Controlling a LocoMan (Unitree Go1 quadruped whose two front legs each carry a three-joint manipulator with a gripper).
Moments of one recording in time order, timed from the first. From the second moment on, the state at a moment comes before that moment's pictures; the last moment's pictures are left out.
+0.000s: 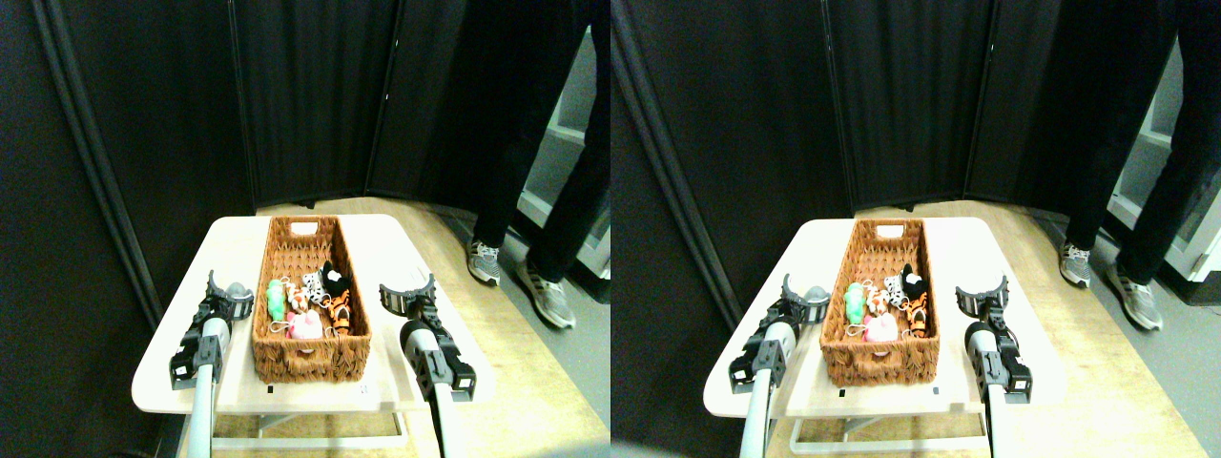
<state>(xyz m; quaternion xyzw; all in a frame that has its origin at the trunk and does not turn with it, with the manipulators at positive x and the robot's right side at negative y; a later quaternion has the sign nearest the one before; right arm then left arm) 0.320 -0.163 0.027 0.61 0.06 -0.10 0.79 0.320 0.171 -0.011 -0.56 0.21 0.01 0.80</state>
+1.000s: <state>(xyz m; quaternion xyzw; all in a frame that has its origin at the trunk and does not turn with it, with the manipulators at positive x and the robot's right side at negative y) 0.325 -0.163 0.025 0.60 0.06 -0.11 0.79 0.337 0.179 -0.025 -0.54 0.18 0.00 0.82</state>
